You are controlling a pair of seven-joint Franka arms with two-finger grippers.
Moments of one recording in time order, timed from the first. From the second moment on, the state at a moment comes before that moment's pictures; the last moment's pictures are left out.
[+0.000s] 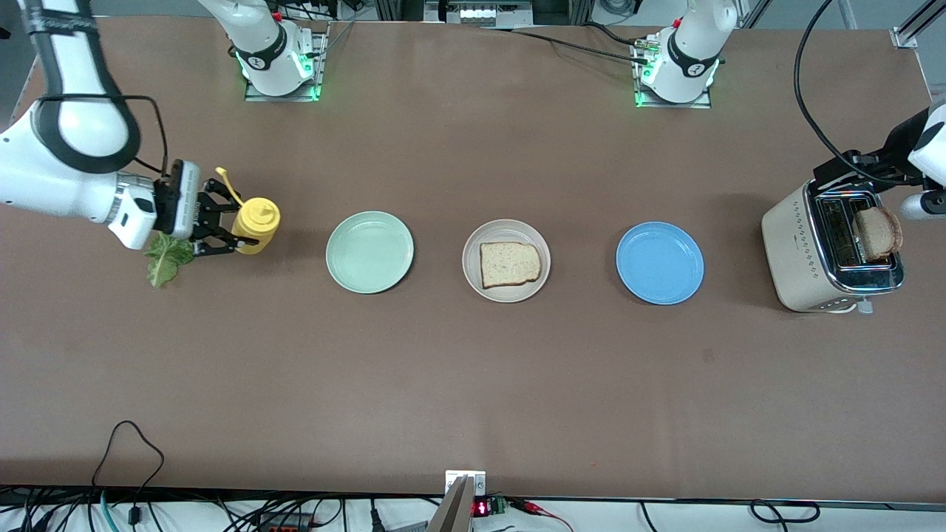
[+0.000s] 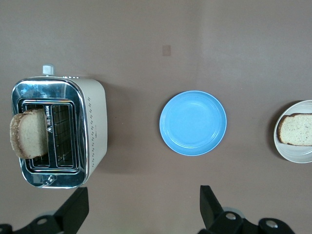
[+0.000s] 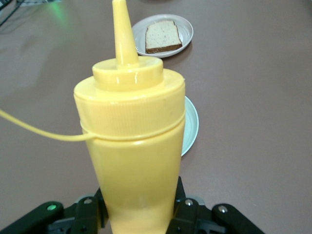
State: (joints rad) left arm 0.09 0.04 -0.06 -1.57 -0.01 1.53 -0.06; right arm -0.19 0.16 0.10 -2.11 0.73 1.96 -2.04
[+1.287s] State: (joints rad) left arm 0.08 0.04 -0.07 -1.57 -0.01 1.52 -0.06; right arm -0.44 0.55 0.10 -2.11 0.96 1.82 -2.60
